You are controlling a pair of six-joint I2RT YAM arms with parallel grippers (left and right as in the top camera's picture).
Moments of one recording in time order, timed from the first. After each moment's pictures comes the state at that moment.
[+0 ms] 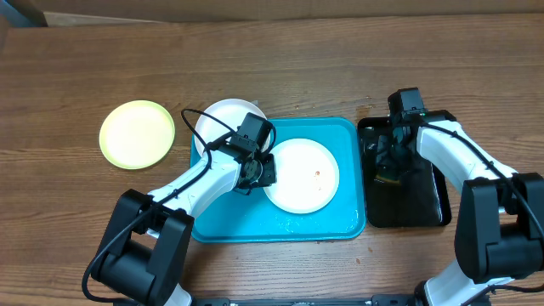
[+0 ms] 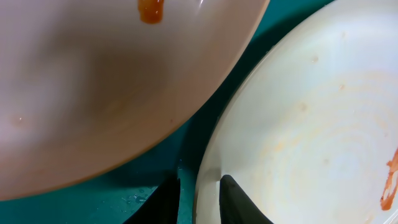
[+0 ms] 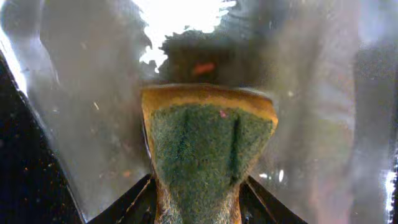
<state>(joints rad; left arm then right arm) -0.46 1.76 0.99 -0.54 0.10 -0.55 0.11 1.81 1.11 -0.76 0.06 0.28</state>
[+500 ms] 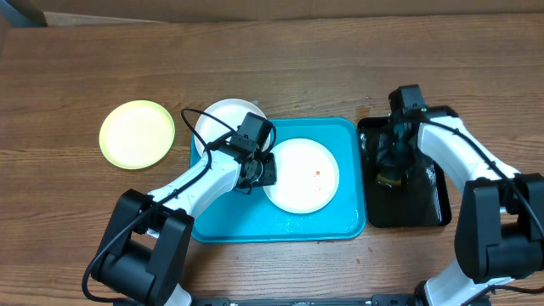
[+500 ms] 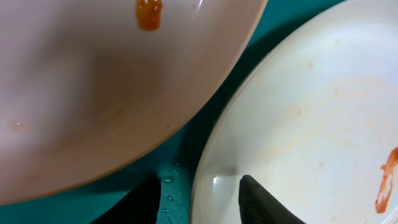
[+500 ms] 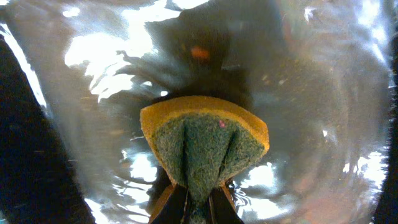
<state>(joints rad) -0.46 1.76 0.99 -0.53 0.11 -0.56 0.11 1.81 1.16 -0.86 0.06 0.28</state>
